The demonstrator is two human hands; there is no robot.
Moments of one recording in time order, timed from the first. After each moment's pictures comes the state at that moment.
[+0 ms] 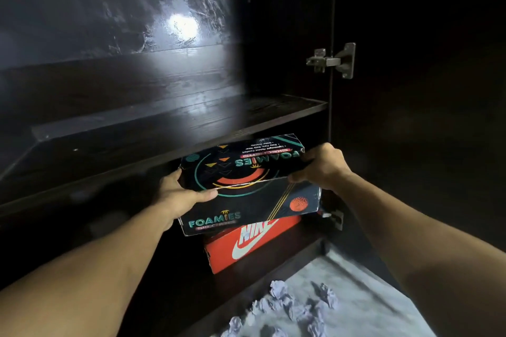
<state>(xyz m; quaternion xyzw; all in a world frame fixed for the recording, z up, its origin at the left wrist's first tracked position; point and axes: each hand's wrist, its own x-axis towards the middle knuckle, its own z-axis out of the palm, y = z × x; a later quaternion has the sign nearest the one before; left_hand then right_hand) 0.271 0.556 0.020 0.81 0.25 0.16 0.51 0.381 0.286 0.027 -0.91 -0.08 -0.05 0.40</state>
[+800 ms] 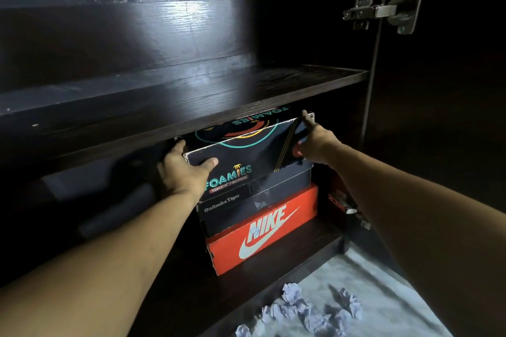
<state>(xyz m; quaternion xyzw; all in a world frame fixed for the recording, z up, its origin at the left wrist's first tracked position) 0.351 0.577 -0.020 0.79 0.29 0.36 0.40 0.482 0.362 -0.005 -0.93 -0.10 -0.01 0.35</state>
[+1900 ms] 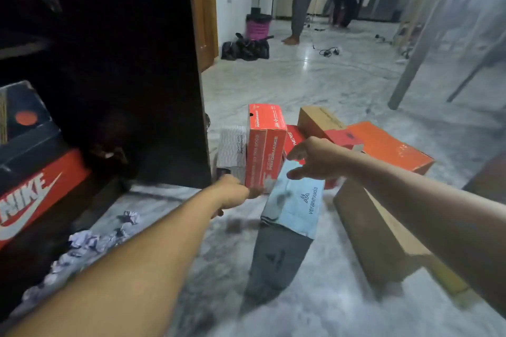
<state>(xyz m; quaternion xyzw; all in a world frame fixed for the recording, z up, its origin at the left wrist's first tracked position) 0.128 0.132 -0.049 0.87 -0.13 -0.32 0.34 0.051 -0.056 0.019 -0.97 0.13 0.09 0.16</state>
